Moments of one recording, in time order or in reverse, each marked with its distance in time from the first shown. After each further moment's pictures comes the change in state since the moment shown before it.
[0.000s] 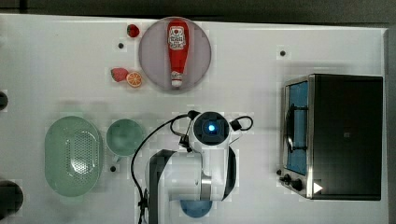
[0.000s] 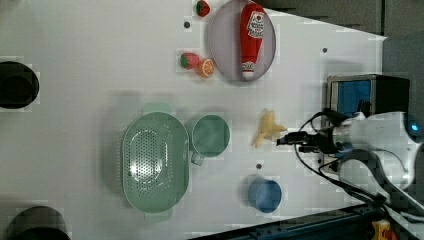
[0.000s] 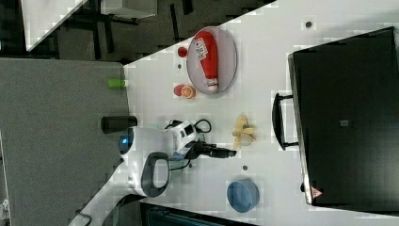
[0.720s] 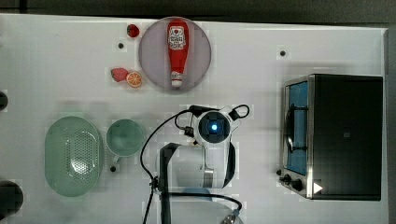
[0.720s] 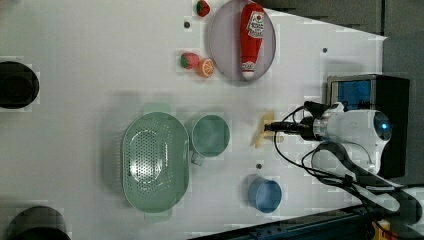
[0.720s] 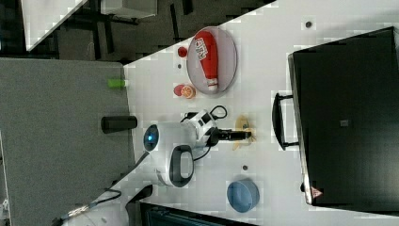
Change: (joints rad) arm -0.008 0.229 -0.023 0.033 -0.030 0.341 -0.115
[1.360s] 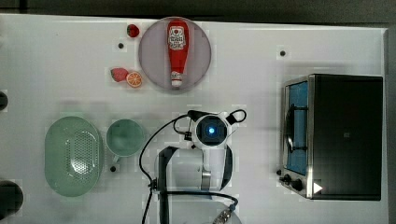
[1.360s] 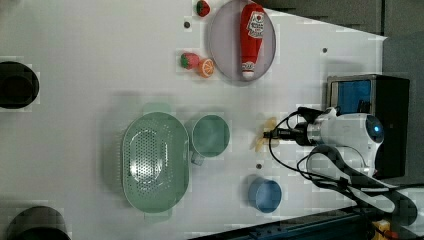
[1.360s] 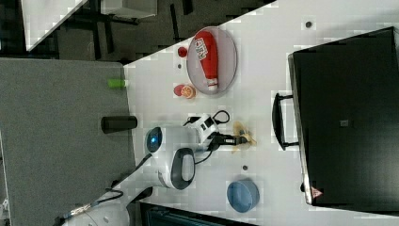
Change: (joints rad) arm 0.002 -0.017 0.016 -0.027 0.027 -0.026 -0.003
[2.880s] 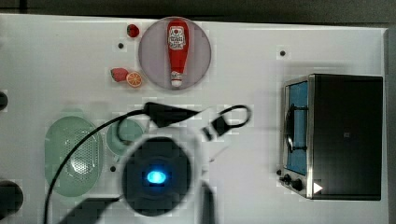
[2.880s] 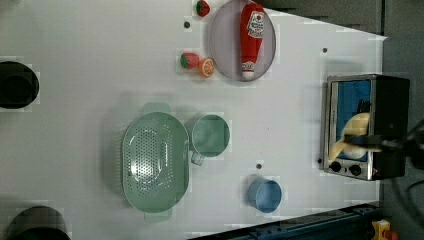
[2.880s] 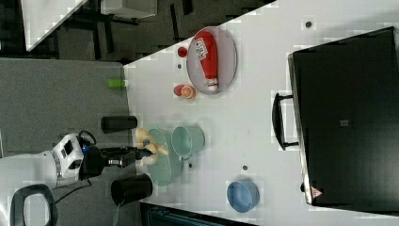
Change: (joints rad) arm -0.027 -0.669 0.181 0.250 0.031 -0.807 0.182
